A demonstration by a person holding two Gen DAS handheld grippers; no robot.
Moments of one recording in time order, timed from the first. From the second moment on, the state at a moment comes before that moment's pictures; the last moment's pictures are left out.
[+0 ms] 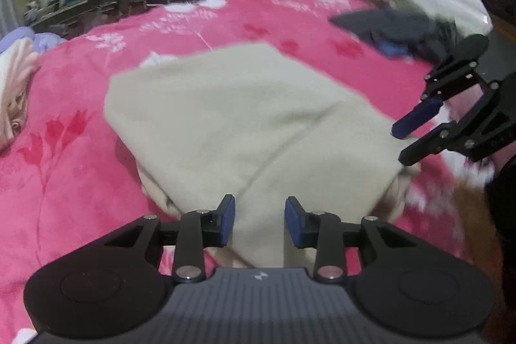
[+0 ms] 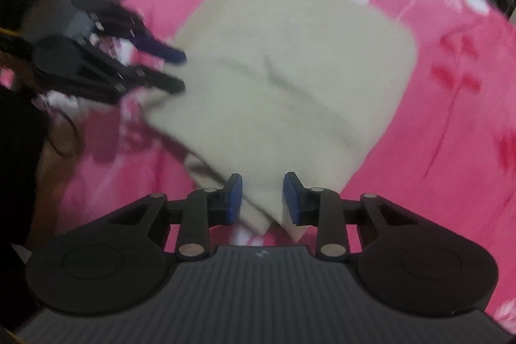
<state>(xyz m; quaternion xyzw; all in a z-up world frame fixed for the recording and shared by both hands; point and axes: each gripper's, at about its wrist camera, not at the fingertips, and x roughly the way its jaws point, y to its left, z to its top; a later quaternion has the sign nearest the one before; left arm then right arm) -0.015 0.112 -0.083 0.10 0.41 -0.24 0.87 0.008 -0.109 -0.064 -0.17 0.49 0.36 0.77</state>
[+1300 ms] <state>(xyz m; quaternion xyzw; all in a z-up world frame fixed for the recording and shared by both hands) 0.154 0.127 -0.070 -0.03 0.42 -0.10 0.90 0.200 -0.117 -0.034 -0.02 0.46 0.27 0.85</state>
